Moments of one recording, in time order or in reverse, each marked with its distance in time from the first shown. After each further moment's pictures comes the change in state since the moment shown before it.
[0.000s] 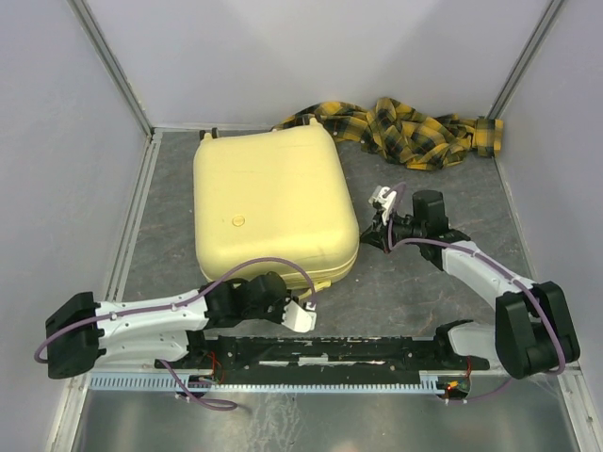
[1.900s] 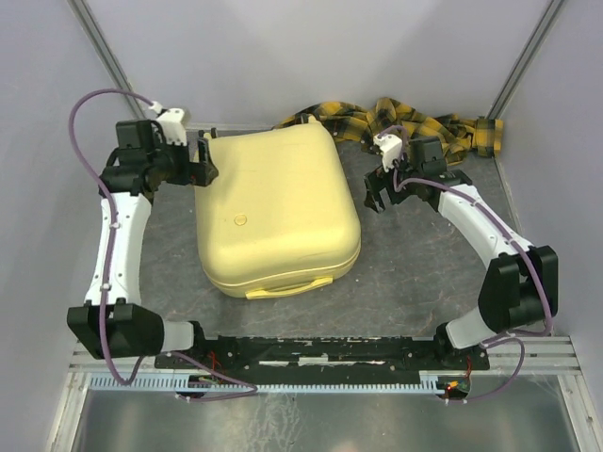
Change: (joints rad) left arm 1.205 0.299 0.988 -0.424 0.382 -0.602; right arm -0.034 0.252 0.569 -0.457 0.354 0.048
